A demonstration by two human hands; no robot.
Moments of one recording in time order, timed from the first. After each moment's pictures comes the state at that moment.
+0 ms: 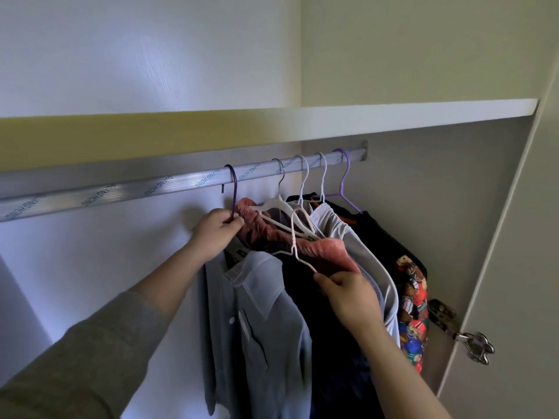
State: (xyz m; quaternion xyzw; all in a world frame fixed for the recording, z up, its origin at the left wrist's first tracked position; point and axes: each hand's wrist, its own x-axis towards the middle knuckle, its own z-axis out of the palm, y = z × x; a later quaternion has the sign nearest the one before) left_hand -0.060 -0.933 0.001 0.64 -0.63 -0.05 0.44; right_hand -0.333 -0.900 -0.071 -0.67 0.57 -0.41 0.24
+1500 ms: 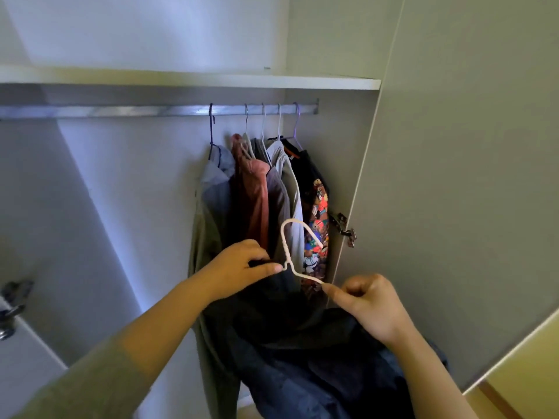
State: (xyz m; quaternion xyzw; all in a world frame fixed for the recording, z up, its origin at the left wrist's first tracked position) left_hand -0.344 -0.622 -0.054 0.60 -0.73 -0.18 0.28; right_hand -0.619 -0.645 -0.065 -0.77 0.45 -0.33 0.32
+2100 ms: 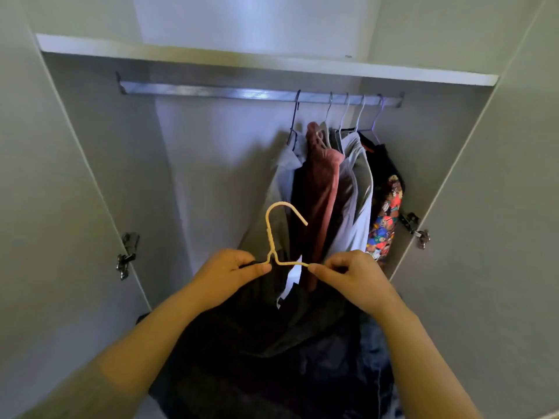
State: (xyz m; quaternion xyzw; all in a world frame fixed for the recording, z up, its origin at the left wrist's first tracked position) left_hand -0.242 -0.495 -0.079 0.67 -0.59 -0.23 0.38; right_hand -0.485 -0.605 -0.054 -0.85 0.36 -0.24 0.30
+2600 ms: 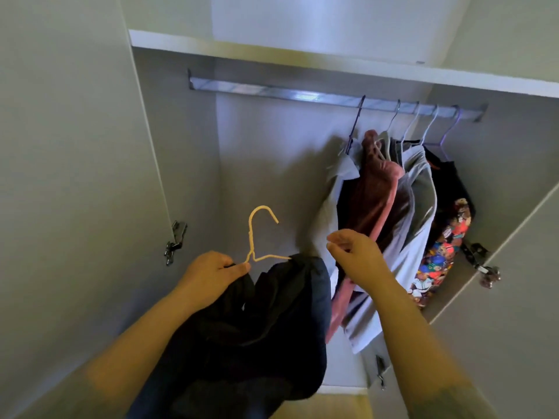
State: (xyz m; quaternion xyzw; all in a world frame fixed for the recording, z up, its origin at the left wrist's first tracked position) left_hand -0.156 -0.435 -0.101 0.79 -0.46 -0.15 0.38; right_hand -0.375 -0.629 -0.059 -0.84 0.37 -0.25 0.30
